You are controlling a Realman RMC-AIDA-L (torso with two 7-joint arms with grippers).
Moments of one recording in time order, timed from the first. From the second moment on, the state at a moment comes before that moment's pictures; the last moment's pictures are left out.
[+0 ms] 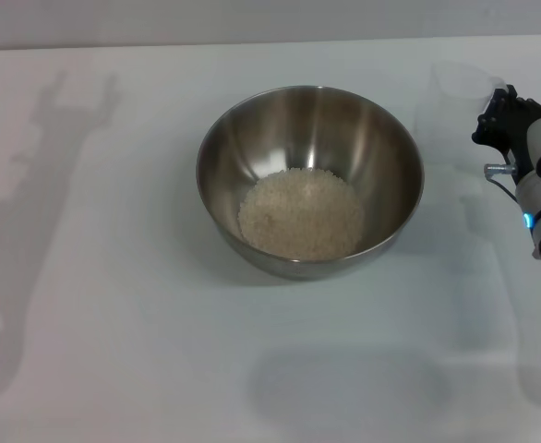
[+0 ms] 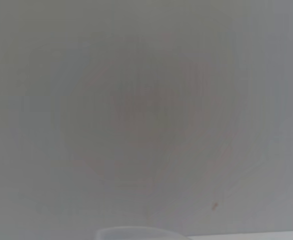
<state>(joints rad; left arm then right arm) -0.28 -2.06 -1.43 -0.81 2.89 0.96 -0.39 0.48 2.08 0.70 0.48 -1.68 -0.86 -0.35</state>
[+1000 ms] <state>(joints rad) -0.26 -2.06 -1.43 -0.83 2.89 0.98 -0.39 0.49 2.08 0.69 0.44 -1.72 -0.82 -0.30</state>
